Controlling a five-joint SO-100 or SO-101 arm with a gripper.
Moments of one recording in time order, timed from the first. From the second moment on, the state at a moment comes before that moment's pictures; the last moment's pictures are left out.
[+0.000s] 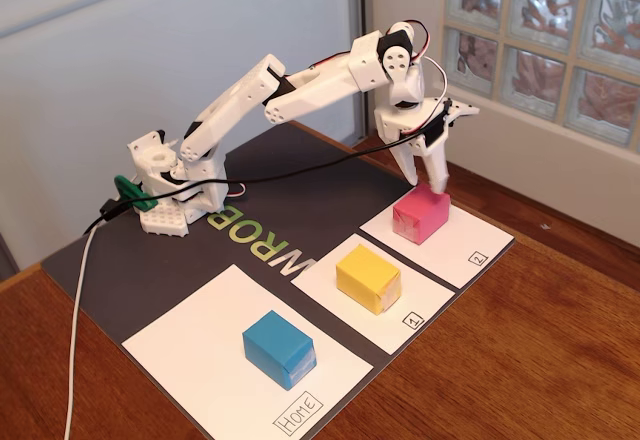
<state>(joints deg) -34.3 39.6 14.5 99.7 31.2</state>
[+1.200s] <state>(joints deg) -38.5 40.5 21.7 101.2 35.2</state>
